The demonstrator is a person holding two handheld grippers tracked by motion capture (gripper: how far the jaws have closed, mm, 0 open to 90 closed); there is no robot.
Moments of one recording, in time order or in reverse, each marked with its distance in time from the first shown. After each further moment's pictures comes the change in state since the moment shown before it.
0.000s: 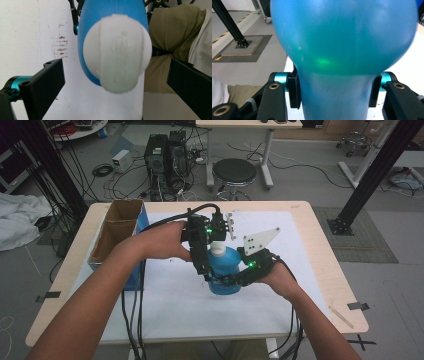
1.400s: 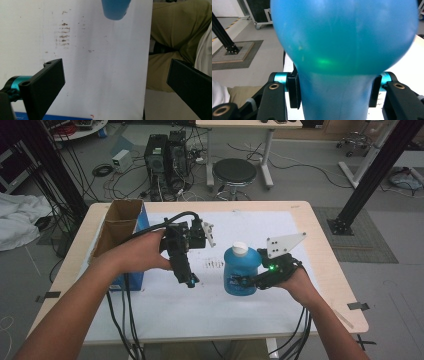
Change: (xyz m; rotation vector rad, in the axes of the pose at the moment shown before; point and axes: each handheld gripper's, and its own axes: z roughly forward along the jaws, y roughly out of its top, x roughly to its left) left arm -0.014 -0.041 -0.004 -0.029 0.051 -0.026; right arm 0.019 -0.012 -0.043 -0.037 -0.088 0.023
